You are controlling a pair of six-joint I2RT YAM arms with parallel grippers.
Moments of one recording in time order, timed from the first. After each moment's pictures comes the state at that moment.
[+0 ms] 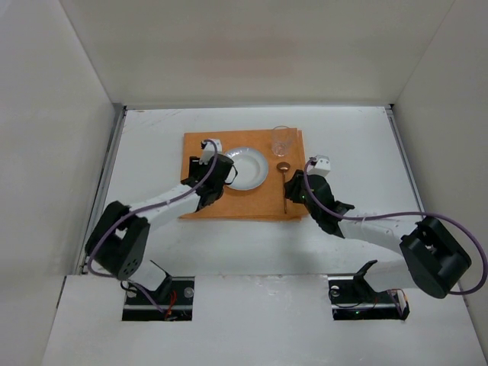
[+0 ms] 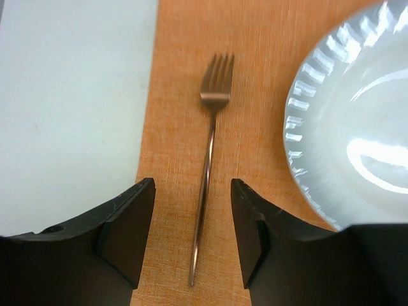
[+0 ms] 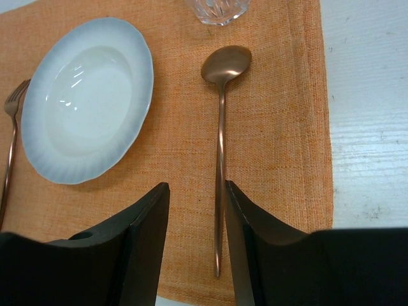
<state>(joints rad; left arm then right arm) -0.63 1.52 0.86 -0.15 -0.77 -0.29 0.68 1.33 0.56 0.32 0.41 0.62</state>
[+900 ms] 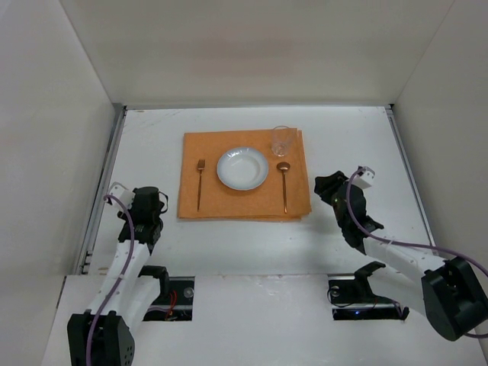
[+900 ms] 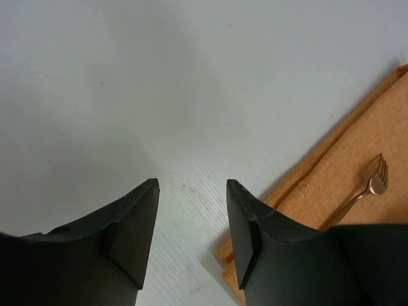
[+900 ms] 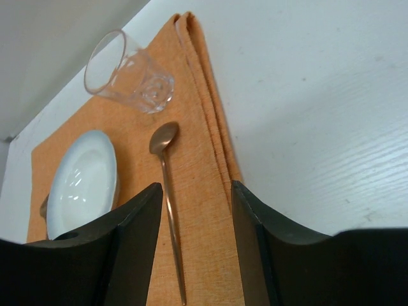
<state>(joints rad) -0.06 0.77 0.40 -0.35 -0.58 -0.90 0.45 1.03 0.32 0.42 0.43 0.79</state>
